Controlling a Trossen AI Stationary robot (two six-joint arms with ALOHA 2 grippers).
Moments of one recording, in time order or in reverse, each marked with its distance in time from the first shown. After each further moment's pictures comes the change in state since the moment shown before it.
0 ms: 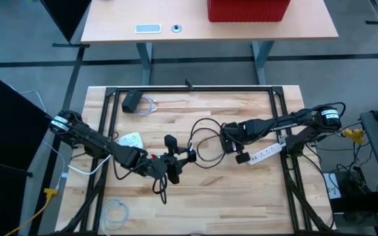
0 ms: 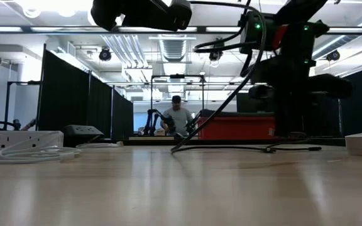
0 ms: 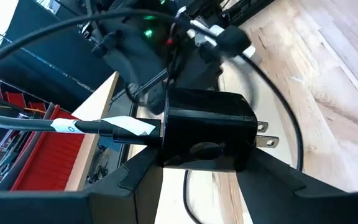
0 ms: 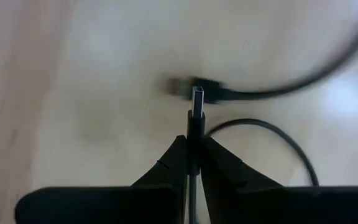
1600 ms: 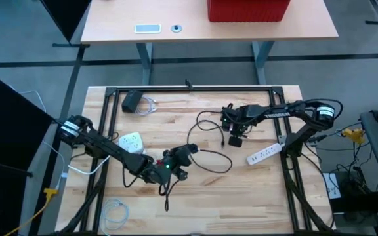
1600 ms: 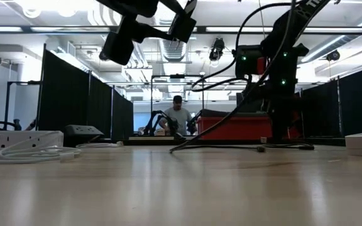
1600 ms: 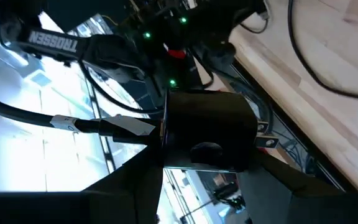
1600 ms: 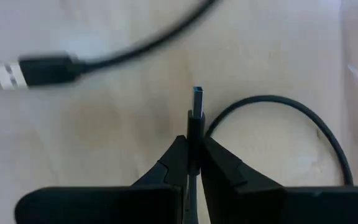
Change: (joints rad) left arm -0.021 0.153 -0.005 0.334 -0.369 1.333; right arm -0.251 0.059 -0.002 -0.006 -0.016 0.187
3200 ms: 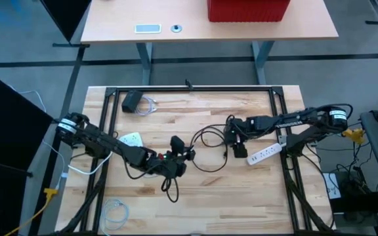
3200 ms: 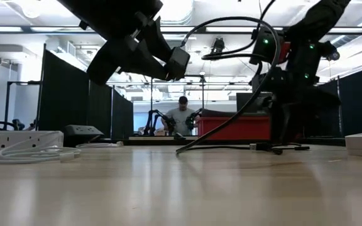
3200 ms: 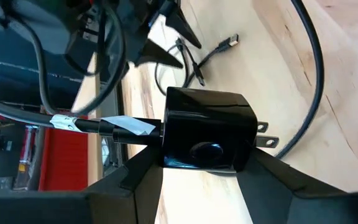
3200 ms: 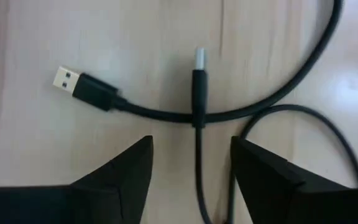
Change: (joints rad) left arm 0.080 -0.054 -0.001 -0.468 0.395 -1.178; right arm 0.141 -0.158 -0.196 0.250 -0.080 -0.135
